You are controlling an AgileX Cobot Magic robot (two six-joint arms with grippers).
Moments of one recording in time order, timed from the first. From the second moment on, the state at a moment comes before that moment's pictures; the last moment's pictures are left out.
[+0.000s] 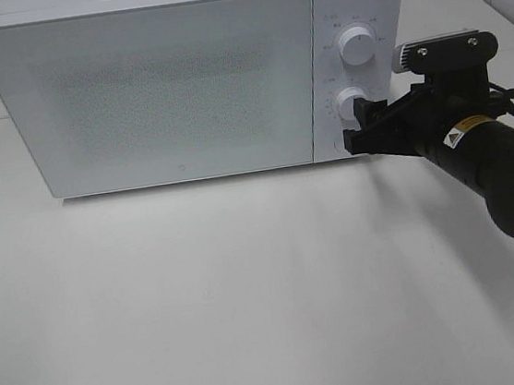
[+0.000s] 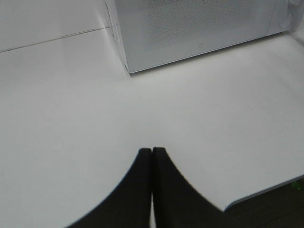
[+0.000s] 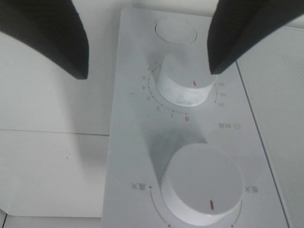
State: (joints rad) left arm -0.26 -0.01 -0.50 -0.02 1.05 0.12; right arm 0.39 1.88 -0.55 0.23 -1.07 -0.15
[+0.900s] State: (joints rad) left arm -0.26 -0.01 -0.50 -0.02 1.05 0.12; right arm 0.44 1.91 -0.63 0.26 -1.09 -0.15
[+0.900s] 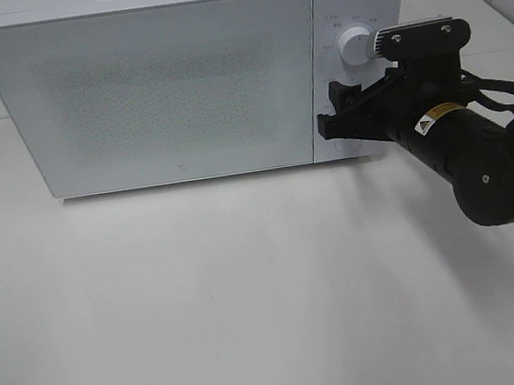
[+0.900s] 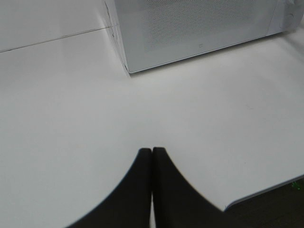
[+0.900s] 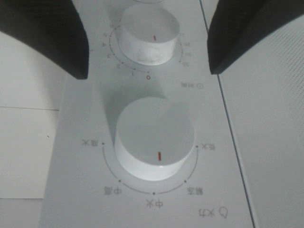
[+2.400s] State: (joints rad) left arm -0.26 -0.01 -0.50 -0.02 1.05 0.12; right arm 0.44 2.06 -0.68 0.26 -1.15 -0.15
